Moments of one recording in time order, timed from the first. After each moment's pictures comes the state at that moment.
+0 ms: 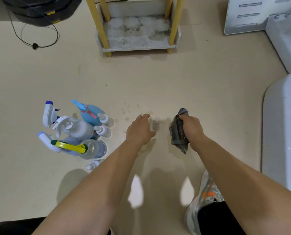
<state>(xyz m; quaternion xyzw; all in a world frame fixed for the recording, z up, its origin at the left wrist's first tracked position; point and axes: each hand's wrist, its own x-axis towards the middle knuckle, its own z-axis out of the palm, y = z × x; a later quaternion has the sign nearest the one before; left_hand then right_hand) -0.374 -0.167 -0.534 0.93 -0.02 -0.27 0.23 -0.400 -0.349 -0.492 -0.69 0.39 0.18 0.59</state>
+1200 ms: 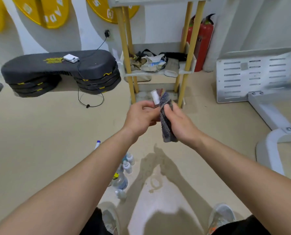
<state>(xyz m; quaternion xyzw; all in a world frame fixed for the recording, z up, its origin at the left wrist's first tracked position) -0.382 -0.124 -0.207 0.73 0.02 -0.08 0.68 -0.405 -0.269 -0.210 -0.78 -0.03 0.05 0.63</state>
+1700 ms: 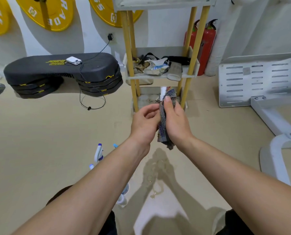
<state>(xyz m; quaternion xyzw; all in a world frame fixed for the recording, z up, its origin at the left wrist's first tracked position) -0.397 -0.135 -0.209 0.62 0.08 -0.04 0.78 -0.395 -0.231 -0.205 -0.75 0.06 -0.05 0.65</state>
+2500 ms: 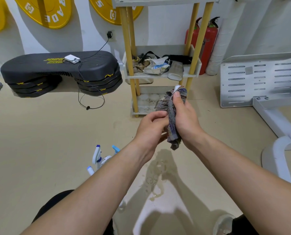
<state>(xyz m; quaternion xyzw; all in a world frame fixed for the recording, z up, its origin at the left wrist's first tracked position) -0.396 -0.147 -0.207 0.60 0.09 -0.15 0.78 -0.375 -0.249 -0.200 -0.67 0.08 -0.02 0.74</state>
